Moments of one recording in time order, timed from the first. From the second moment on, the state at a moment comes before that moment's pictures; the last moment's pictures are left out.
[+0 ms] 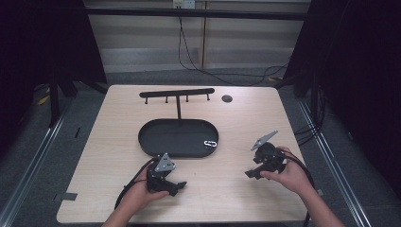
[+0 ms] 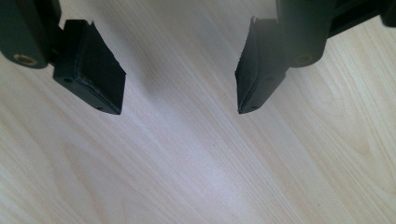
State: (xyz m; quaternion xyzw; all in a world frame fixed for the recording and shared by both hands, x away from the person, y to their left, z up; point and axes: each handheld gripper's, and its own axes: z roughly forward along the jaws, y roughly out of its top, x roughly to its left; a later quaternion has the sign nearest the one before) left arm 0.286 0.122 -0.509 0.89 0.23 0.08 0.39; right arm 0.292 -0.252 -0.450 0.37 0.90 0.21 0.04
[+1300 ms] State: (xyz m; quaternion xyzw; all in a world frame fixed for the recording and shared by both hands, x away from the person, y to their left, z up) left arm 0.286 0.122 -0.509 0.89 0.23 0.08 0.39; right arm 0.272 -0.288 -0.467 0.39 0.89 0.21 0.05
